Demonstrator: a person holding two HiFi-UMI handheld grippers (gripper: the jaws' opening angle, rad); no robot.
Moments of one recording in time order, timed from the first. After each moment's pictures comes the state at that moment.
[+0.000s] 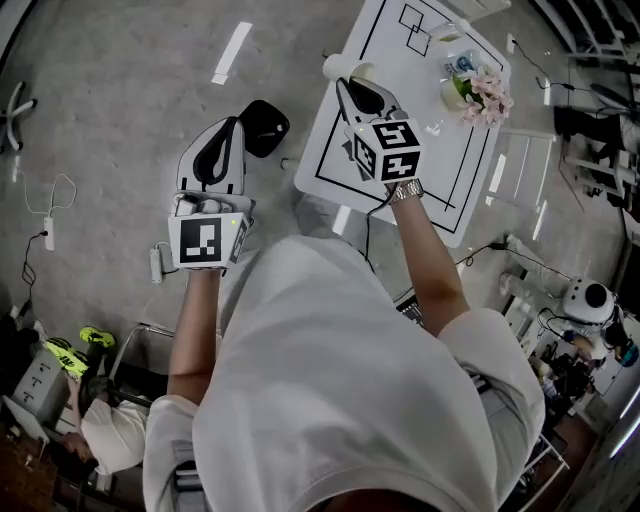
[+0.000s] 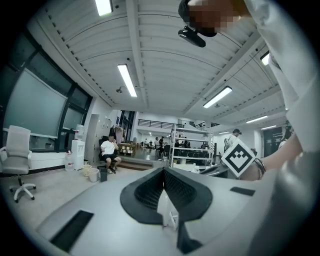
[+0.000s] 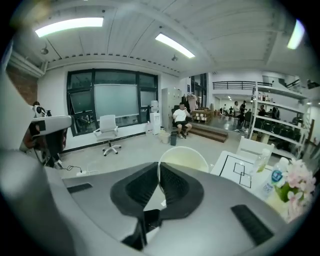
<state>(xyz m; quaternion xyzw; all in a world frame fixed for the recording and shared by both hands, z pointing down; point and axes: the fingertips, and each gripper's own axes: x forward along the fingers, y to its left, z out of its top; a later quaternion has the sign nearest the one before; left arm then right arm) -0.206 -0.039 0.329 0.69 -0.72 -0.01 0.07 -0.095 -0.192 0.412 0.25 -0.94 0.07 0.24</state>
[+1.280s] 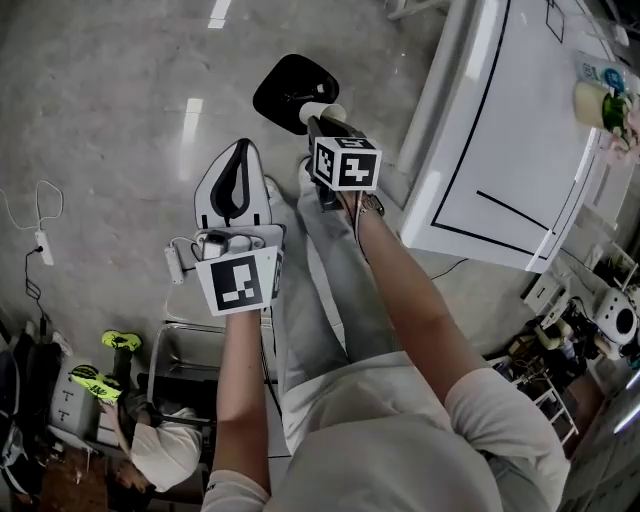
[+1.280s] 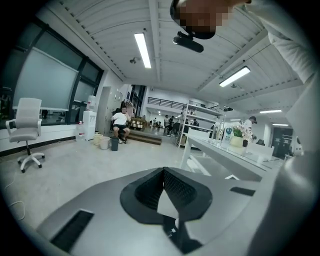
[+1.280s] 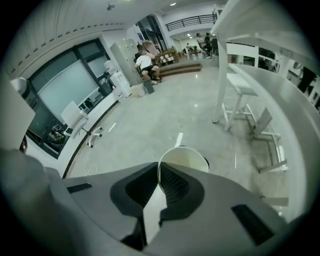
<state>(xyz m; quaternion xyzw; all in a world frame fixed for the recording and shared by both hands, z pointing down) -0.297 -0.046 0.651 0.65 -0.74 0.05 0.19 -0.183 -0.091 0.873 0.33 -0.78 0.38 0.38</state>
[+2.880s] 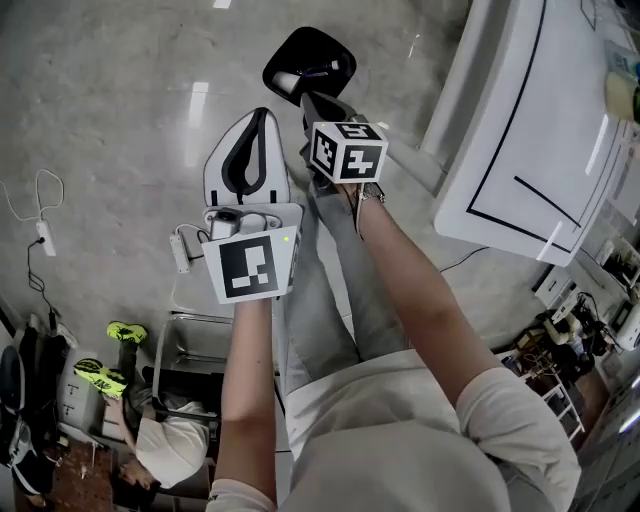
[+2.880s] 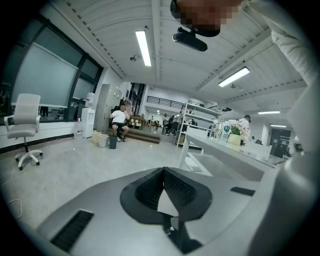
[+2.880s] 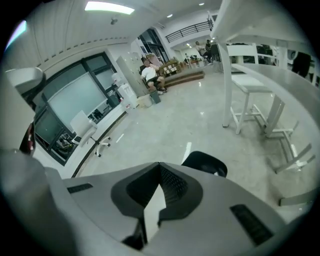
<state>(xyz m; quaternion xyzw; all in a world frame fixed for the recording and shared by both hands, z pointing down) -0.294 -0.037 0.687 0.66 -0.72 0.05 0.22 -0.227 -0.075 0.886 0.33 -0.82 0.37 0.30</state>
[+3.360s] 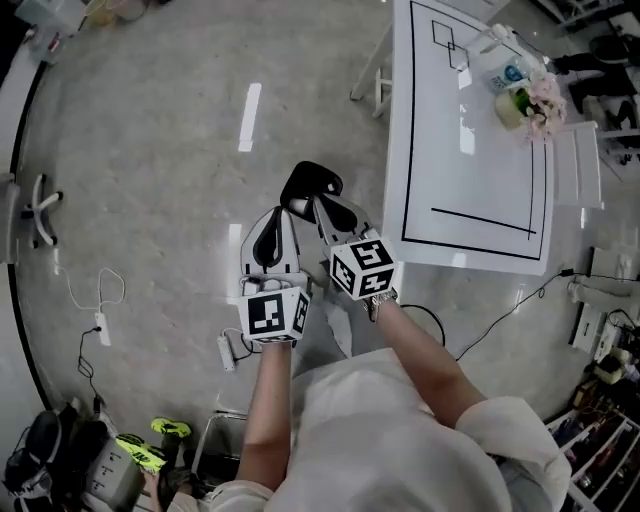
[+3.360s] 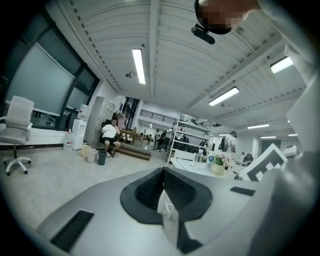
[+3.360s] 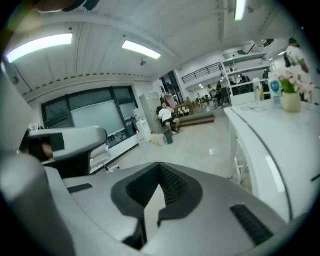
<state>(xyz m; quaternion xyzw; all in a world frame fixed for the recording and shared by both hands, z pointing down) -0.269 -0.030 0.511 0.70 -0.70 -0.03 0.14 -0.206 -0.073 0.590 0.35 -0.90 0.23 0.13</state>
